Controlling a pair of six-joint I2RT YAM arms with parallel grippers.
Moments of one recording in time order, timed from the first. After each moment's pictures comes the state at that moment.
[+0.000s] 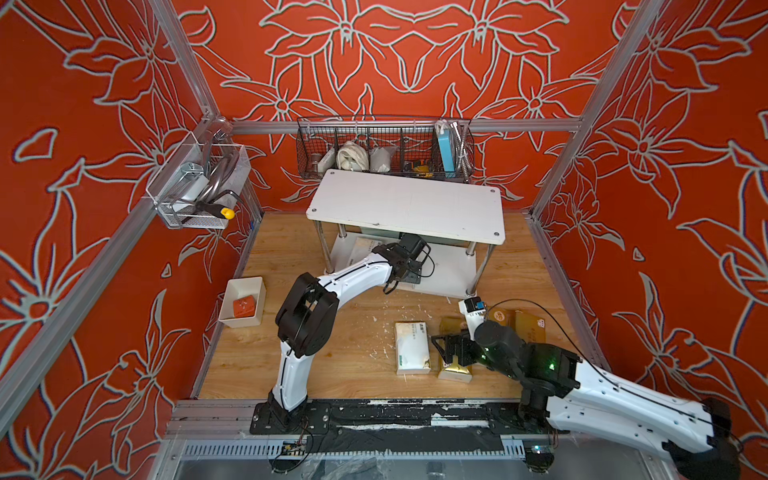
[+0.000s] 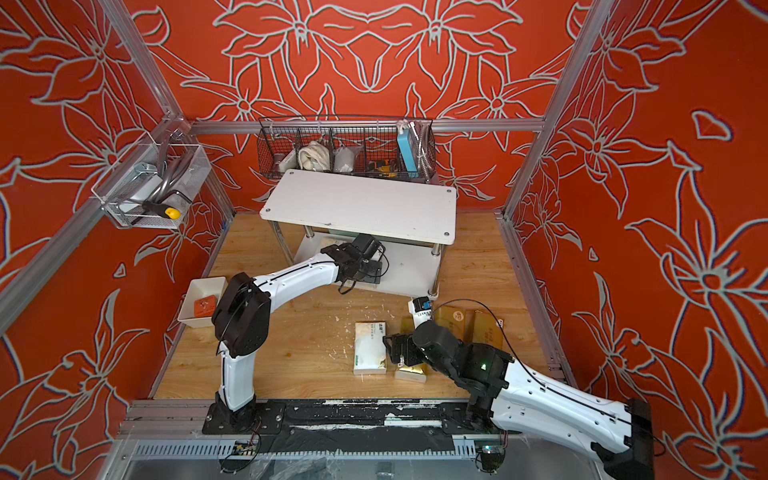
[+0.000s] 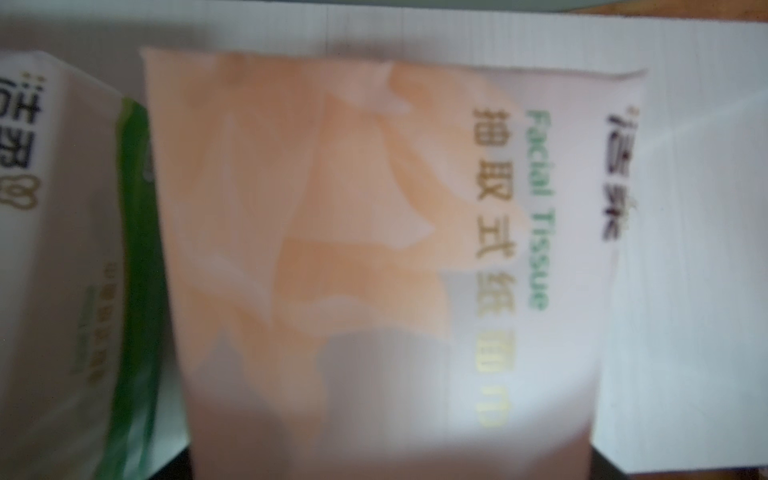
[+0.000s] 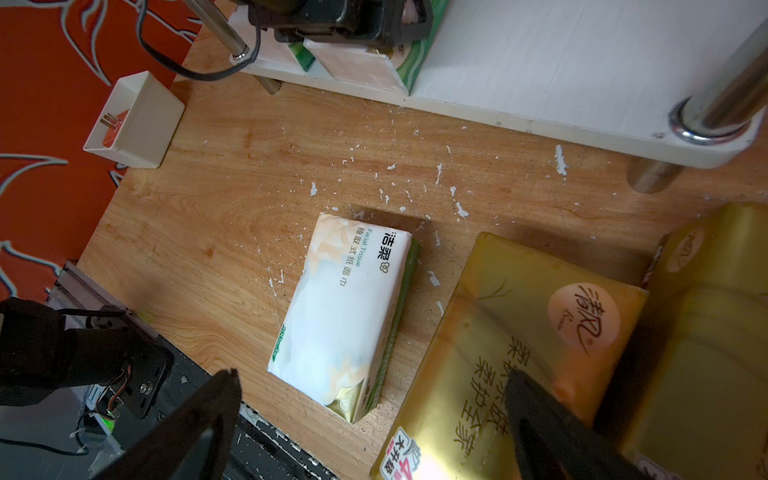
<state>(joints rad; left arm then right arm) -0.66 2.01 1.61 -0.63 -0.23 -0.50 1.11 0.71 0.59 -0.60 0.28 0.75</state>
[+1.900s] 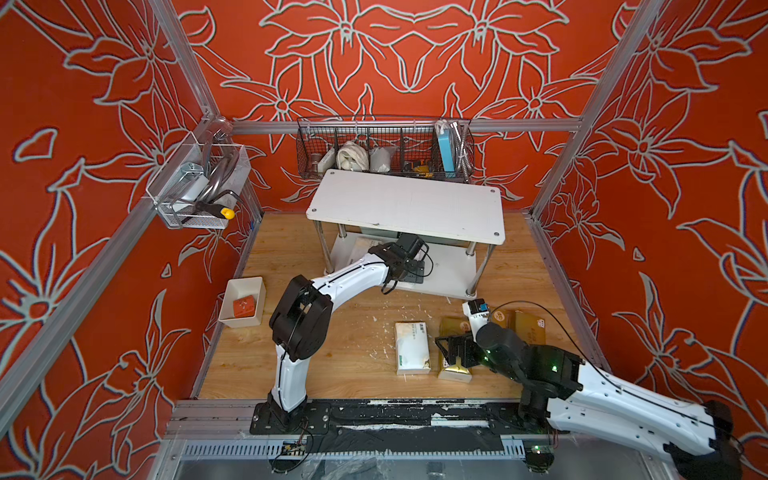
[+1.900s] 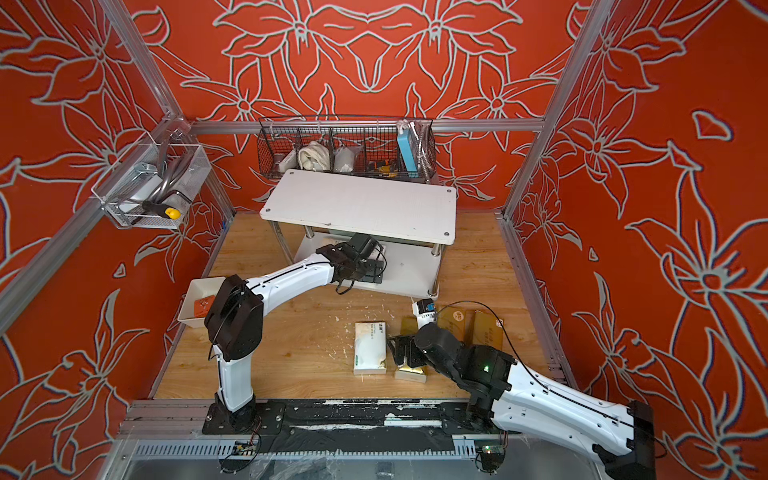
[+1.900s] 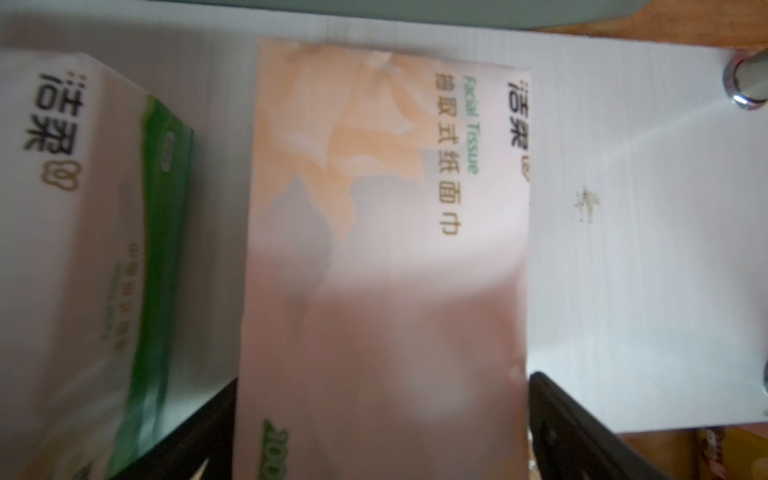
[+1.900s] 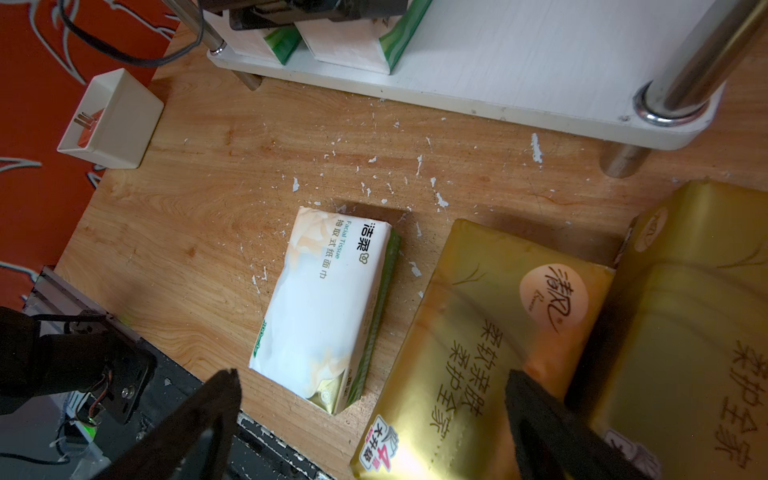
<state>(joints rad) -0.67 1.95 1.57 -0.63 -0.20 -0.52 1.11 0.68 0.58 -0.63 0.30 0.77</state>
